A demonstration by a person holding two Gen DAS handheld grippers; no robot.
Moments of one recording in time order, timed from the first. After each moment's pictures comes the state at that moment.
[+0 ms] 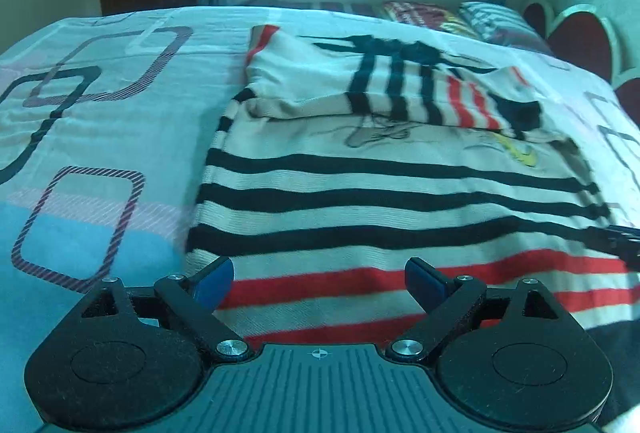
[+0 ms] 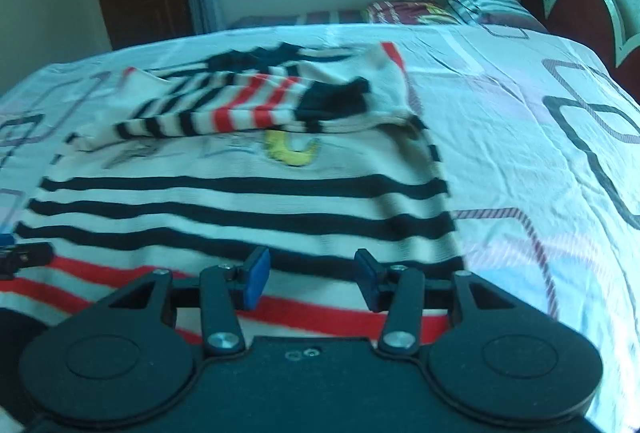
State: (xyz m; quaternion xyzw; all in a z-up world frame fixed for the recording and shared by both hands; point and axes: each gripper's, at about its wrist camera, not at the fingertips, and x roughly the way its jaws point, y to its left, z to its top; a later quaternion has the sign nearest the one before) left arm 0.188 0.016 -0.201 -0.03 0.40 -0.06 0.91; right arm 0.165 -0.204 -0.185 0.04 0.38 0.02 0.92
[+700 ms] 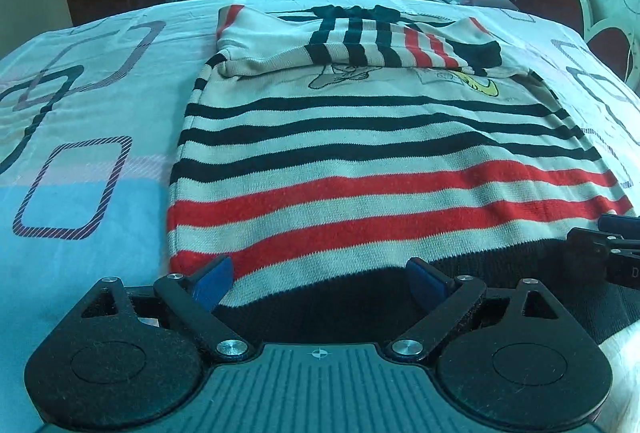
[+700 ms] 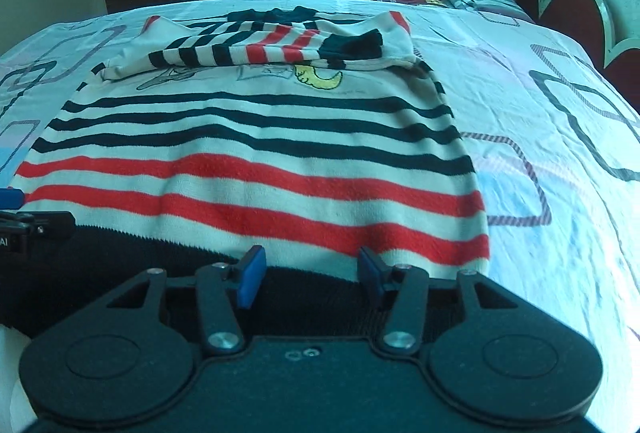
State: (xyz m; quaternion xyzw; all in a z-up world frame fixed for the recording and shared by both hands) left arm 0.141 0.012 -0.217 0.03 0.42 -0.09 0.90; right arm 0.102 -0.181 -0.213 0.00 0.41 -0.02 0.91
